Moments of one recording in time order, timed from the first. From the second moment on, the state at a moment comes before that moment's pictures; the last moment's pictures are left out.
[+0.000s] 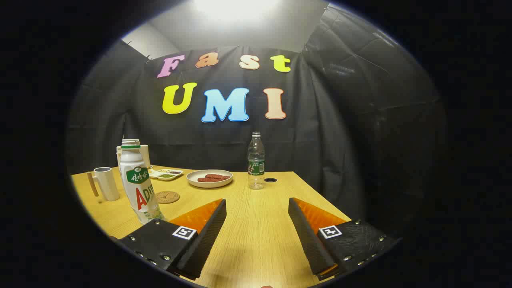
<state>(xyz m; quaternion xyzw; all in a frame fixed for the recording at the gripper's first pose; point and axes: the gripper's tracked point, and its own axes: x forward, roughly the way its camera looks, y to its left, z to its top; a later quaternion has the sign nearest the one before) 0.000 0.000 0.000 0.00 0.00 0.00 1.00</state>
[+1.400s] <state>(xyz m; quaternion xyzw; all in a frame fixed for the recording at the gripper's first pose) 0.001 0.000 0.001 0.00 0.00 0.00 1.00</state>
